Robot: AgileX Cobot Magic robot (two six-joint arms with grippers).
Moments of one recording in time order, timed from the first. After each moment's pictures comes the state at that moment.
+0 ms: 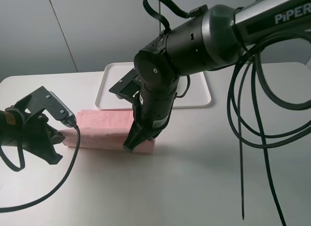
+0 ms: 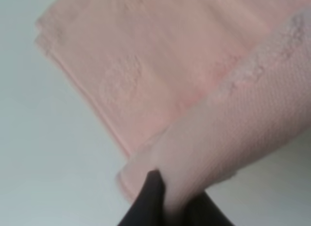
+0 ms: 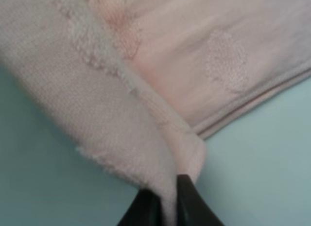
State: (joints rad) left arm -0.28 1.46 -0.42 0.03 0.02 0.42; right arm 0.90 1.97 -1.25 -0.09 0.73 0.02
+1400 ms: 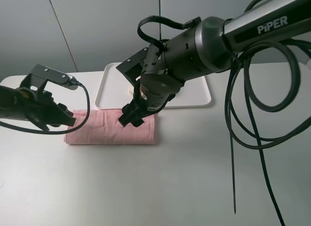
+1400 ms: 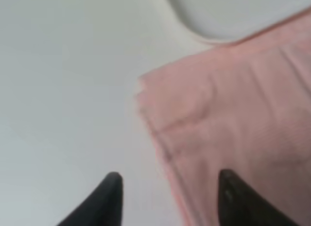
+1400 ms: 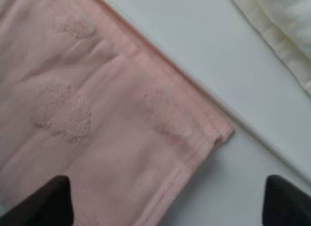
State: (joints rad) left arm -0.18 1.65 -0.59 -0.21 -0.08 0.37; right arm 0.88 2.02 -1.25 -0.59 0.50 0.64
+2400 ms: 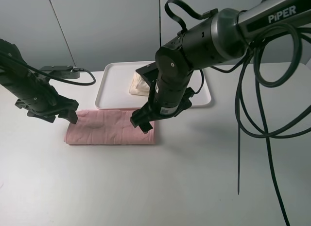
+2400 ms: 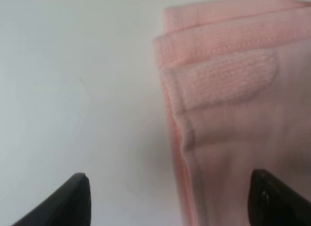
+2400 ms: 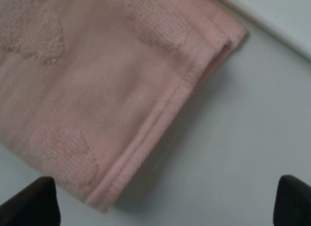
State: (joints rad) left arm -0.11 1.88 -1.00 -0.14 0.55 0.11; right arm 0.77 2.02 -1.25 -0.11 0.62 0.27
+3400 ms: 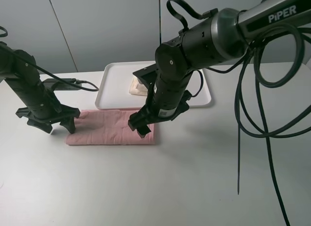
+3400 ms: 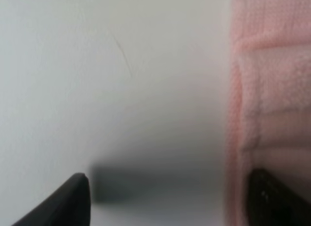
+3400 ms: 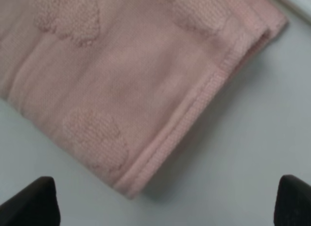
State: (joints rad) left arm -0.11 2.01 -1.06 0.01 0.61 -0.08; right arm 0.77 2.02 -1.25 -0.01 0.63 0.16
